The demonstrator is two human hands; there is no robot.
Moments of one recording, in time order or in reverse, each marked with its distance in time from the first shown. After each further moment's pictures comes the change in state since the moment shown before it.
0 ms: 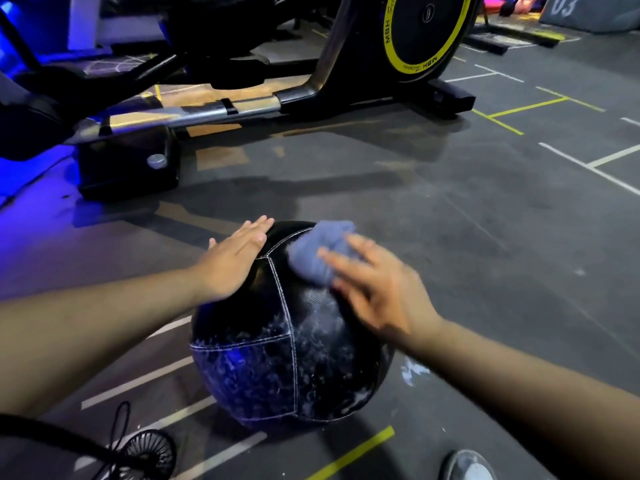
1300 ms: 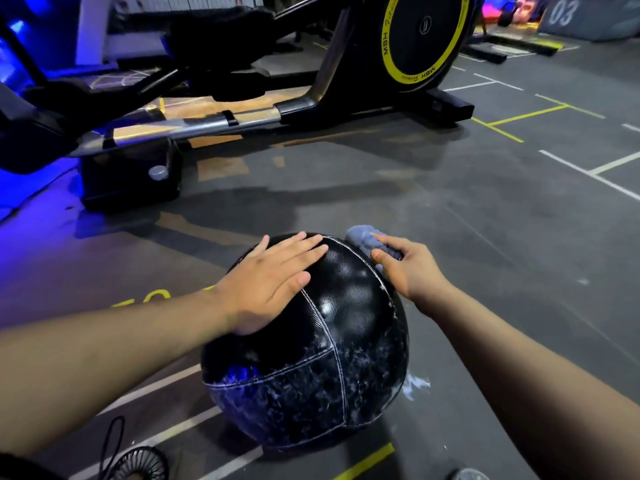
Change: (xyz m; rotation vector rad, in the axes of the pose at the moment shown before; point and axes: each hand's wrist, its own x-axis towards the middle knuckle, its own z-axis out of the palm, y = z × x) left_hand -0.012 0.041 0.015 0.313 -0.018 0.557; right_hand 0.021 0.078 0.014 0.576 0.000 0.884
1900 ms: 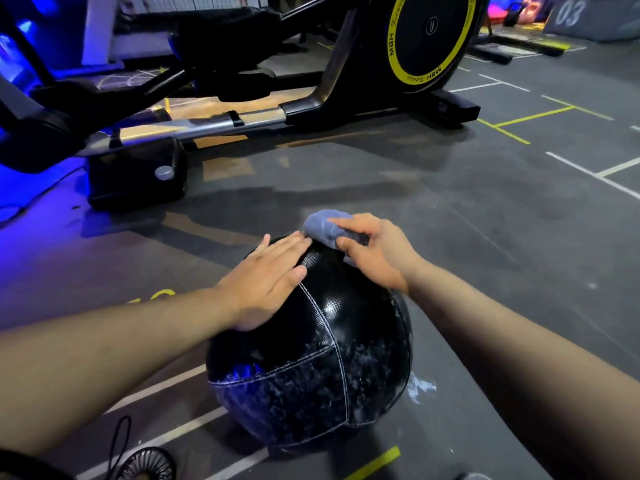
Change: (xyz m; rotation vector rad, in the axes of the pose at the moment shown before) left_hand -0.001 -0.010 -0.003 -0.039 -0.001 -0.140; right_hand 0.004 -0.057 0.027 -0.238 -0.186 -0.304
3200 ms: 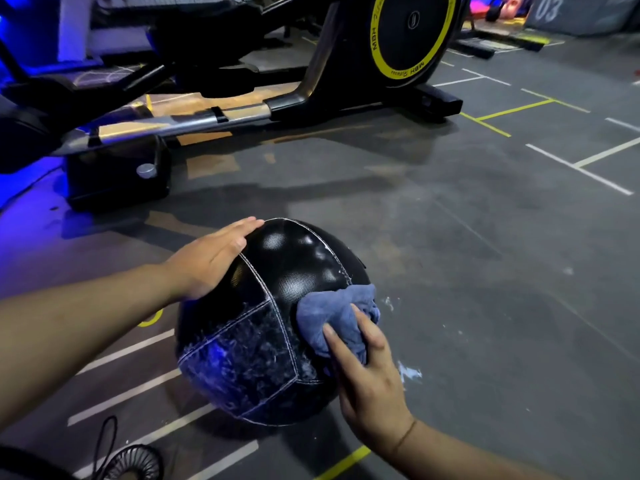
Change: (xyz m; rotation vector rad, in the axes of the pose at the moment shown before) left_hand -0.001 -0.066 -0.015 -0.161 -0.012 -0.141; right_hand -0.170 0.051 0.080 -0.258 0.403 -0.413
